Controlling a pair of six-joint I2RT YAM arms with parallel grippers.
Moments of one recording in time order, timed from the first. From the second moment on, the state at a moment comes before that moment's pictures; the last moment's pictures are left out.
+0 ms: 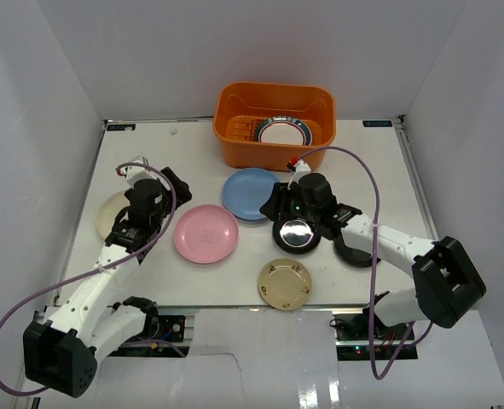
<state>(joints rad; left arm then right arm) -0.32 0.96 0.72 -0.19 -0.33 -0.62 0.69 1.37 0.80 0.09 -0.15 0.50</state>
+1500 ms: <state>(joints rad) 0.02 1.01 0.39 -0.27 -0.45 -1.03 0.62 1.84 0.96 0.19 0.26 0.47</state>
